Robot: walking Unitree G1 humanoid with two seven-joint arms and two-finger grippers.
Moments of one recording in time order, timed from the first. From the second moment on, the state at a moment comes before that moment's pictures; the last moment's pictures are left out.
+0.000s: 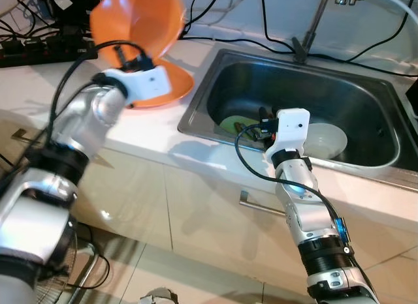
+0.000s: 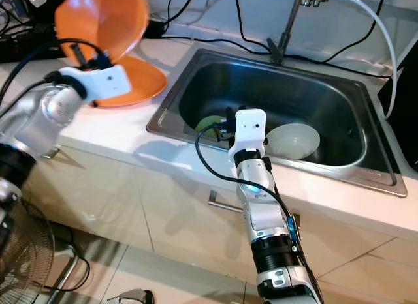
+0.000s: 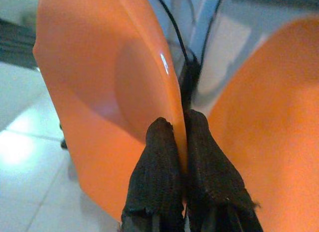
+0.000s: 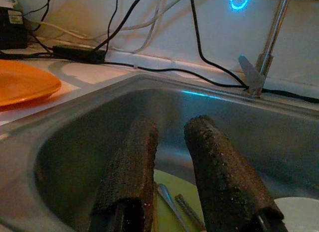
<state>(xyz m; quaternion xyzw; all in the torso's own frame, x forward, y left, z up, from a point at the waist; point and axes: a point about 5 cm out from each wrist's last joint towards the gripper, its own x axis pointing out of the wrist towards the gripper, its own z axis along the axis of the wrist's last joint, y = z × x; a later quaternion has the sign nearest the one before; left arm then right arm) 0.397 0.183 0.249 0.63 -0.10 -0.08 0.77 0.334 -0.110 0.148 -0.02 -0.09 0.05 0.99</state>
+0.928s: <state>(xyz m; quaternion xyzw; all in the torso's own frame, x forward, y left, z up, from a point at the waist) 0.355 0.098 0.182 0.54 -0.10 -0.18 0.81 0.345 -0.110 0.213 0.15 -0.11 0.08 0.98</state>
